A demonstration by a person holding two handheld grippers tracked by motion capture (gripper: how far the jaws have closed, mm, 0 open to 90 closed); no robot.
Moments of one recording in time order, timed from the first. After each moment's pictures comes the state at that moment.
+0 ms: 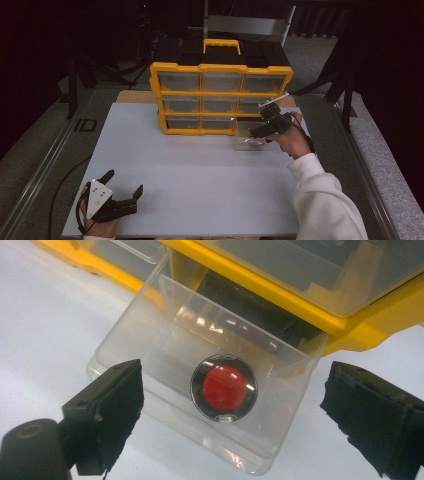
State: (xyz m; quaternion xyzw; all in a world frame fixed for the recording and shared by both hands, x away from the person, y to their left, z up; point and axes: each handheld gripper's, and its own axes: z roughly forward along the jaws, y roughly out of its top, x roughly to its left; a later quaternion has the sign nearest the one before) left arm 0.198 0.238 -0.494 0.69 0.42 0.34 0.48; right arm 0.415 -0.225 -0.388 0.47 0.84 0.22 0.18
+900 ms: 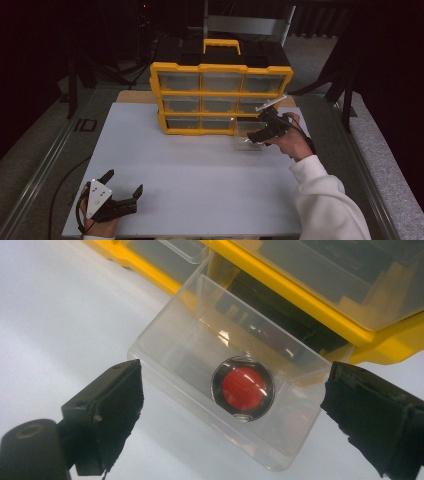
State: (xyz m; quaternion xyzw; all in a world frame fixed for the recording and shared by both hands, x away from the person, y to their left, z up) left arm 0.199 0.239 -0.495 0.69 0.42 0.34 0.48; right arm 0.403 -0.218 -0.384 0.41 0.86 0.23 0.18
